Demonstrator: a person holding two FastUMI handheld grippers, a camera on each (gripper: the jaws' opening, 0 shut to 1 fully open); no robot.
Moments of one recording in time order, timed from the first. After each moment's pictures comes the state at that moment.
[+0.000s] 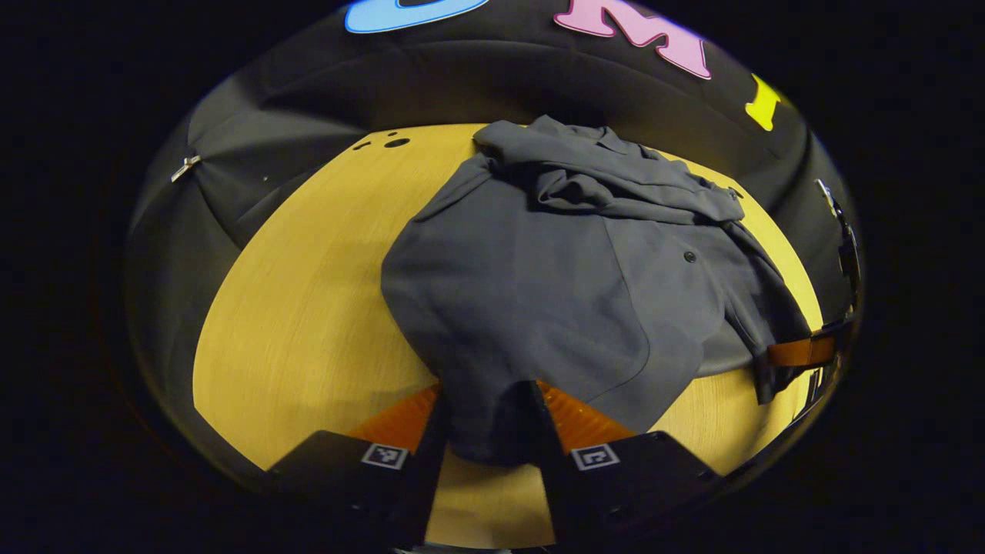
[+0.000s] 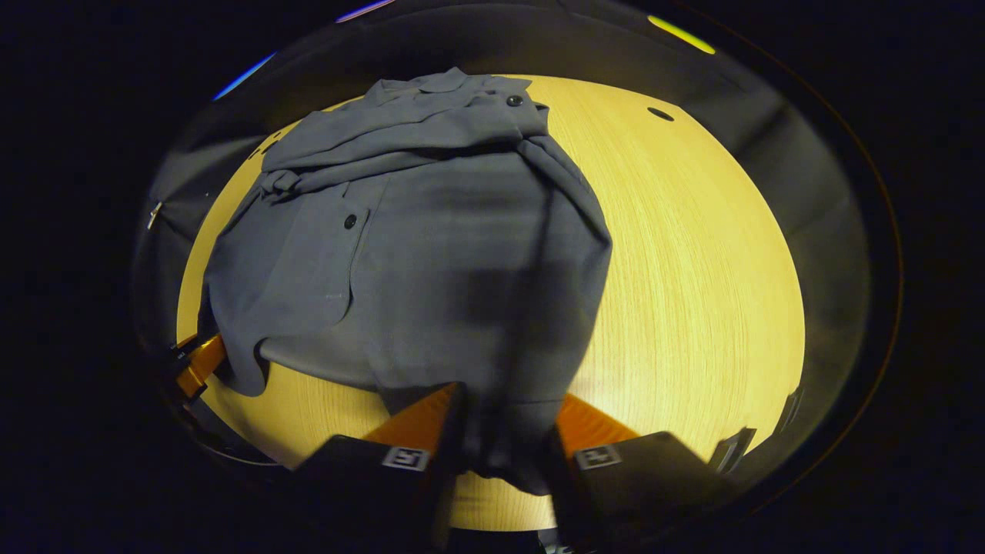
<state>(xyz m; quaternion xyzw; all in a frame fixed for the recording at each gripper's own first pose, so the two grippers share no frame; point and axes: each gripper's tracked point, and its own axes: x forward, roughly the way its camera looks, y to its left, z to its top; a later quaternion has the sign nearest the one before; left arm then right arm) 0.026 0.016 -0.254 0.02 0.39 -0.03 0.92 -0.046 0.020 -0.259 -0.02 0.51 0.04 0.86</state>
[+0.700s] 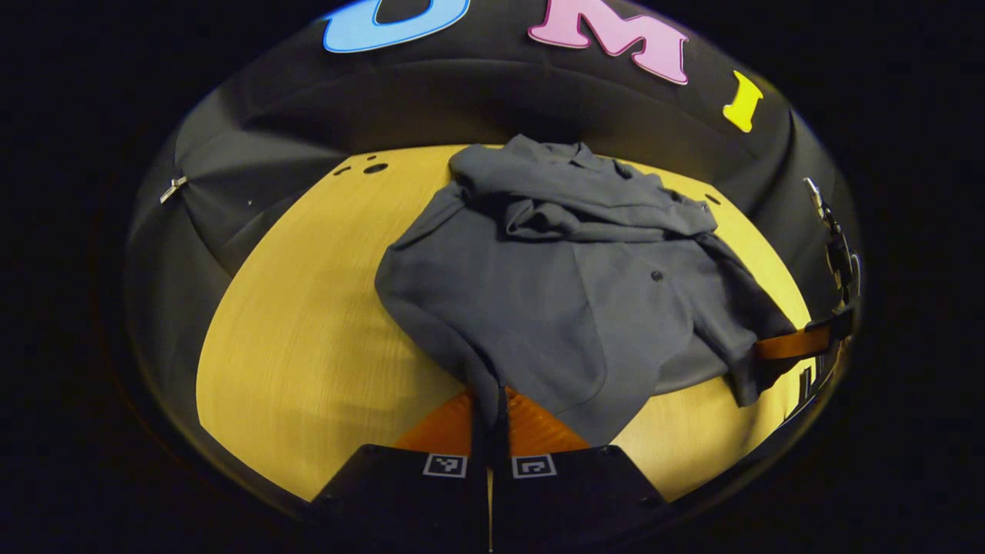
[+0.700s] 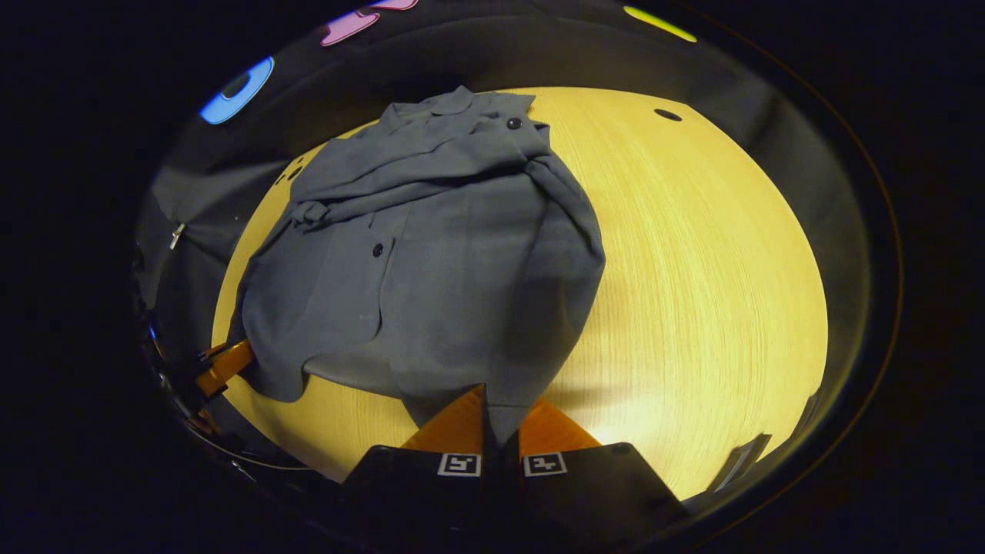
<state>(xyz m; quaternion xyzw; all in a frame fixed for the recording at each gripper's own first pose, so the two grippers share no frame) 0.035 -0.003 -0.212 0.01 0.35 -0.06 0.94 -0.038 0.027 -0.233 0.04 0.49 0.09 0.87</state>
